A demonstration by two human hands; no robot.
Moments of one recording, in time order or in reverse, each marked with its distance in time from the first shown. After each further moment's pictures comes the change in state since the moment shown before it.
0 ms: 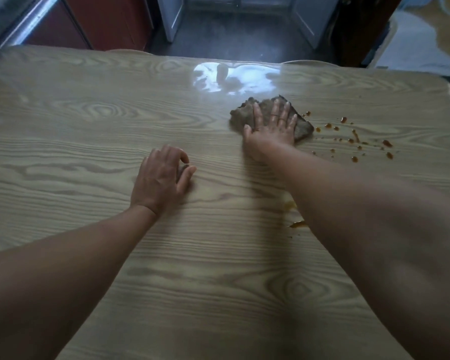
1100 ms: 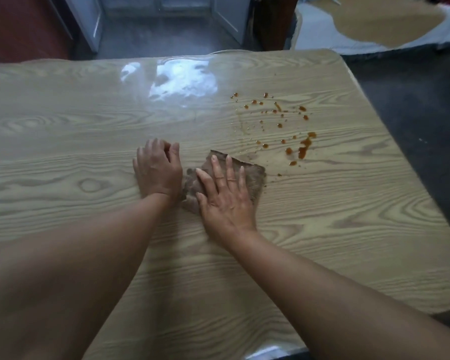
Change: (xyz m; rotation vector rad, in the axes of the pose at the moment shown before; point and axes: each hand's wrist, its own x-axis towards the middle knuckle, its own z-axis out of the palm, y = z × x) left_hand 0.006 0.090 0.047 -0.150 0.097 -0.264; right_hand -0.203 0.022 0.066 0.040 0.165 -0.128
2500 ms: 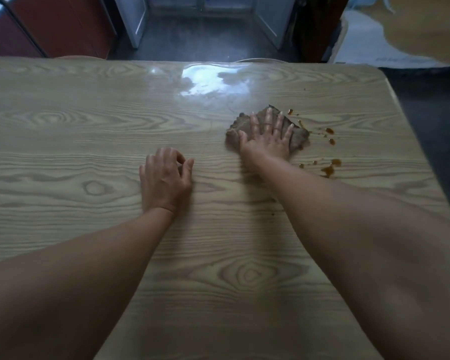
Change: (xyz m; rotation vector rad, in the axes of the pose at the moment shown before) left_hand 0.002 0.007 0.003 0.149 -0.017 0.029; right_hand 0.169 0.085 -0.035 -0.014 -0.129 0.262
